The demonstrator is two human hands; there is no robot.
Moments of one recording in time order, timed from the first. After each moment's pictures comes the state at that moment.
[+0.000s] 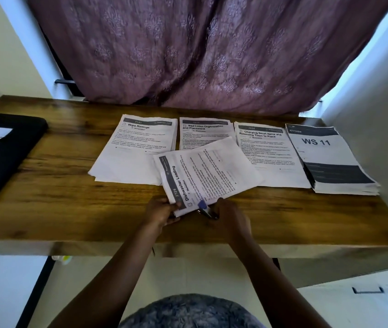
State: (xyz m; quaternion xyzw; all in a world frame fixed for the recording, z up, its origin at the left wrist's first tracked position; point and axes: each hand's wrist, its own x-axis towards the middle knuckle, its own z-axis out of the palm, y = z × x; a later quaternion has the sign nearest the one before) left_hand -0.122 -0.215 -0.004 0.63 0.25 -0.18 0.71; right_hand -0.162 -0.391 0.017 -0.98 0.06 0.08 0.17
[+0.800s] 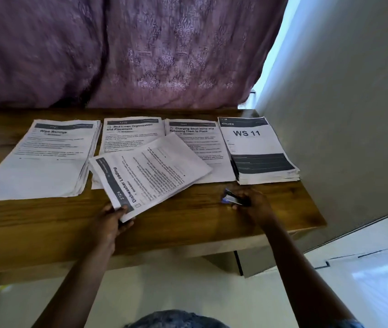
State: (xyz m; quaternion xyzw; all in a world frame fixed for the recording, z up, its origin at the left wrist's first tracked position) left_hand -0.133 -0.329 -0.016 0.61 0.27 -0.06 0.74; right_hand -0.163 -0.691 -0.002 -0.93 0.12 0.05 0.35
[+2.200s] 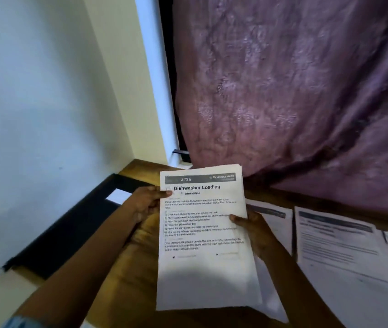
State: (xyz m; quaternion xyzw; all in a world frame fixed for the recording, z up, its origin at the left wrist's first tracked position) left_hand 0.065 0.099 0.119 0.66 0.24 -0.02 0.71; right_hand 0.098 -0.186 0.057 -0.55 -0.05 0.22 0.80
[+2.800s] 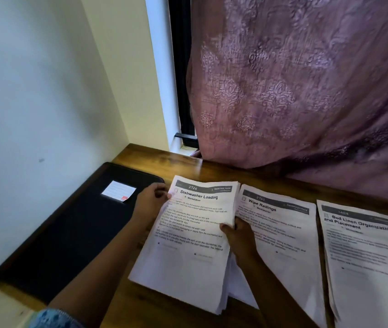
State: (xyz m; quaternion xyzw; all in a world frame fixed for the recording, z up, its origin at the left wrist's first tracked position) left_hand 0.109 0.158 0.035 0.87 0.21 0.04 0.44; right_hand 0.098 -0.082 -0.002 -0.76 0.09 0.10 0.63
